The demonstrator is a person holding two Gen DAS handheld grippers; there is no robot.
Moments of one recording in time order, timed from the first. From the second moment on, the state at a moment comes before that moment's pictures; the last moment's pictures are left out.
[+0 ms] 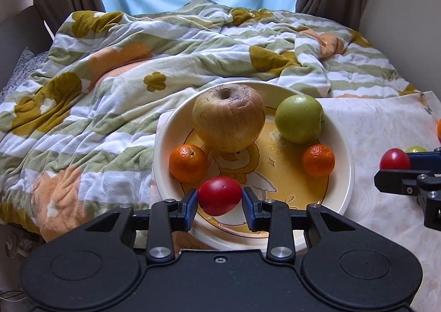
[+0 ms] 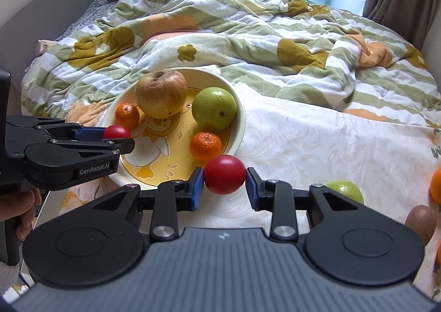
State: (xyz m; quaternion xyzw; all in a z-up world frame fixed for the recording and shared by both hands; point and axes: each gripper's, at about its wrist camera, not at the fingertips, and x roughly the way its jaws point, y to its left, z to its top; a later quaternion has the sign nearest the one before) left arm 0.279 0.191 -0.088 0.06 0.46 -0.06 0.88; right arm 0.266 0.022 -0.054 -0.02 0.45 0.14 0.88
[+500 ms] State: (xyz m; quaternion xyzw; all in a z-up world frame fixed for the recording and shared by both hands) left arm 0.247 0.189 -0.064 0.05 0.44 -0.07 0.89; right arm 0.267 0.025 -0.045 -0.02 0.45 0.13 0.88
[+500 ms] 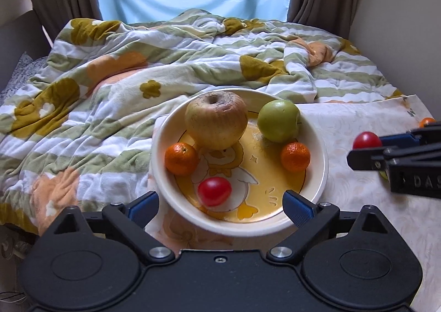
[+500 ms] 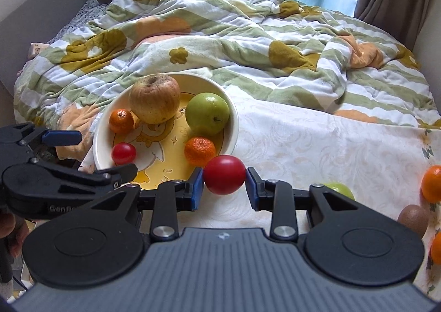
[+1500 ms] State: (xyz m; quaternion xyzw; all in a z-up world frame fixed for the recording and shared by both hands) left arm 0.188 0.204 -0.065 0.00 0.45 0.02 0.89; right arm 0.297 0.097 -0.079 -0.08 0.46 0.27 0.84
